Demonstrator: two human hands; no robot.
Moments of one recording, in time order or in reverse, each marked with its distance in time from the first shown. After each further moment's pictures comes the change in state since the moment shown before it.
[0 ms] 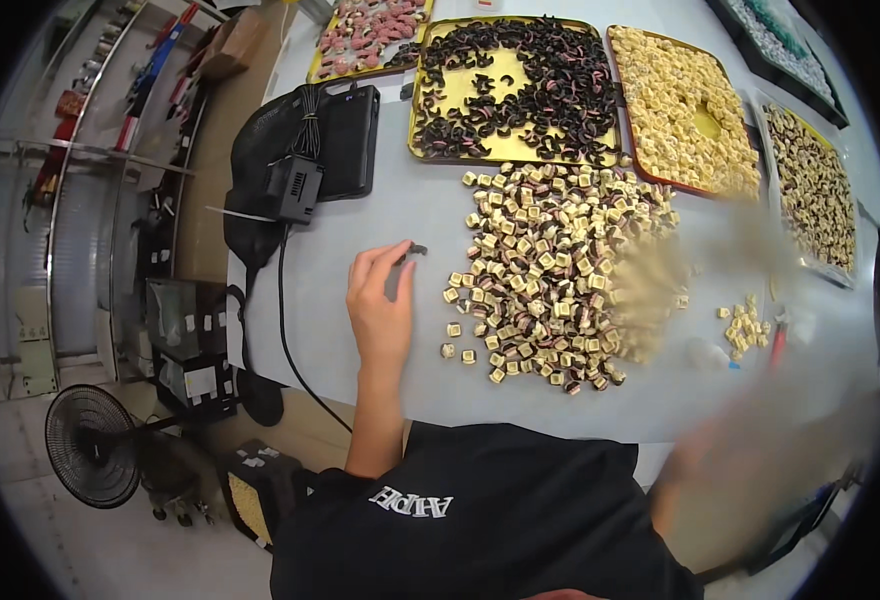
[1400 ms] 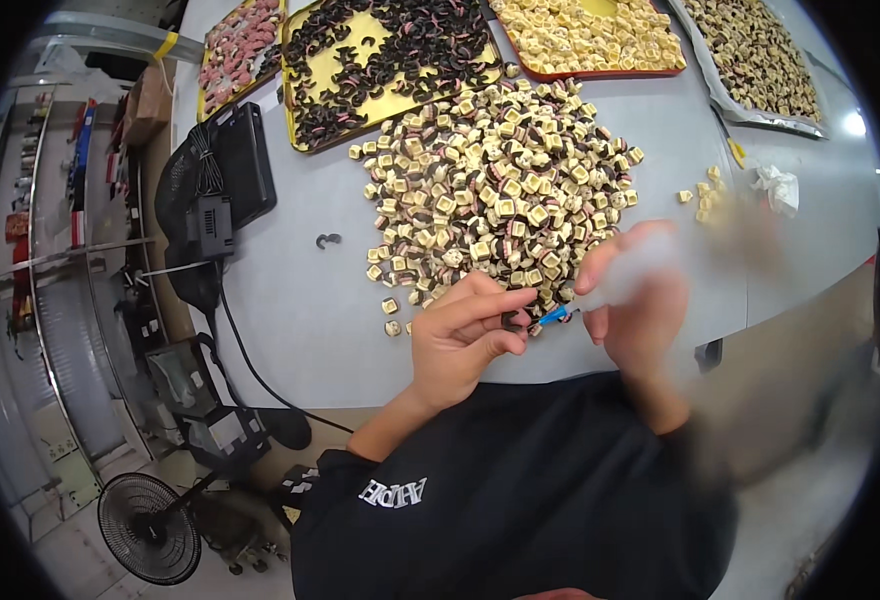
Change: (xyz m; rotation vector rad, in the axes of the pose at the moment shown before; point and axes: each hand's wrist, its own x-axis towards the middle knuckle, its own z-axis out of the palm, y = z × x) left_hand -0.055 0.092 0.046 -1.338 -0.745 -0.153; right_hand 0.018 -0.045 0.082 1.069 -0.636 0.726
